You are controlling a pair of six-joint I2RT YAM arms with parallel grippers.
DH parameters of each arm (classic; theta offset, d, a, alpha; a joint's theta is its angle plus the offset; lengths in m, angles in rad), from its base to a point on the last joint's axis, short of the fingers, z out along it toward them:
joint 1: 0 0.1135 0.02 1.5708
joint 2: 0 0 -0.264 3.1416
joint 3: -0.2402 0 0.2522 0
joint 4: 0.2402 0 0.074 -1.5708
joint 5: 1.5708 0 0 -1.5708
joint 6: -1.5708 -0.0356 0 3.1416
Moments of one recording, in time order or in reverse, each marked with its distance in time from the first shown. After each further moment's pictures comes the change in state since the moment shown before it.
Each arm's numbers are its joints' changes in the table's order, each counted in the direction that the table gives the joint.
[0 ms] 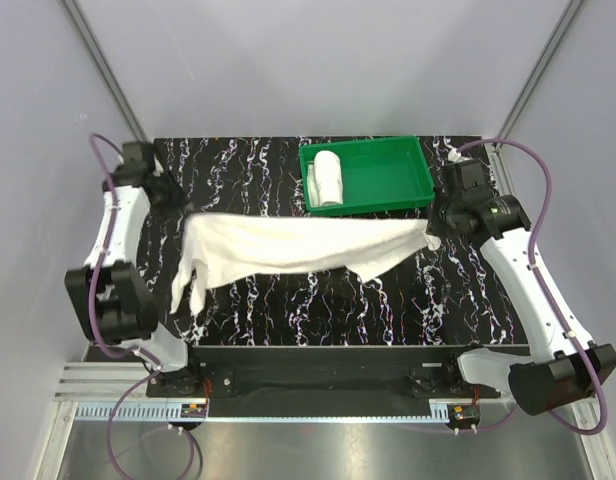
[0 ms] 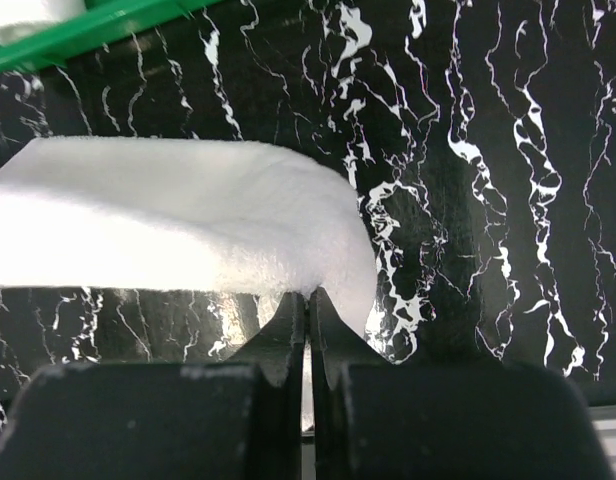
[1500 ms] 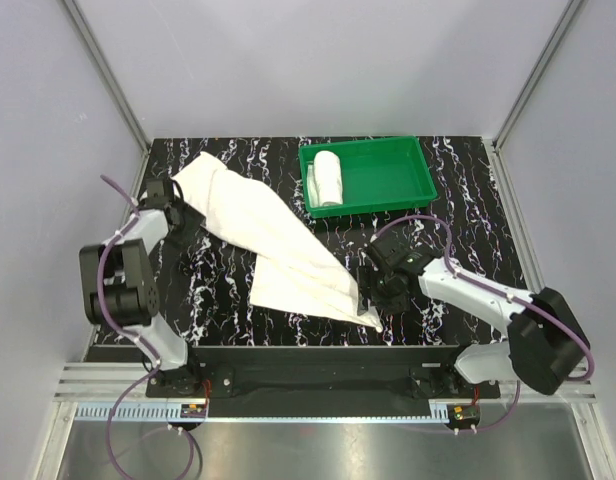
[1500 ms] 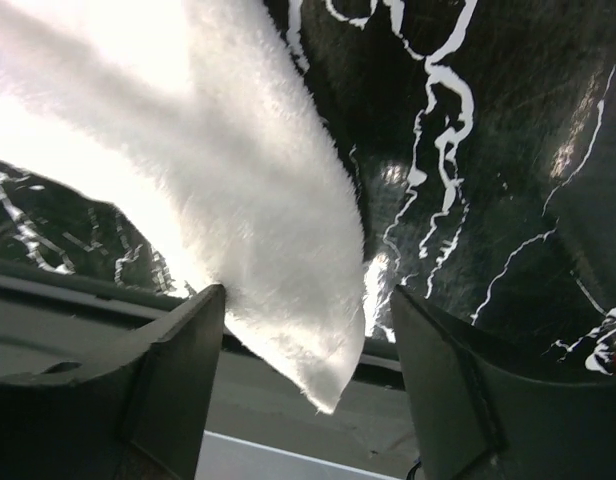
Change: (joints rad) left arm -0.014 -0.117 0.415 -0.442 -0.107 0.348; right arm 0.424 -0.100 0.557 -0.301 -0.259 -0.275
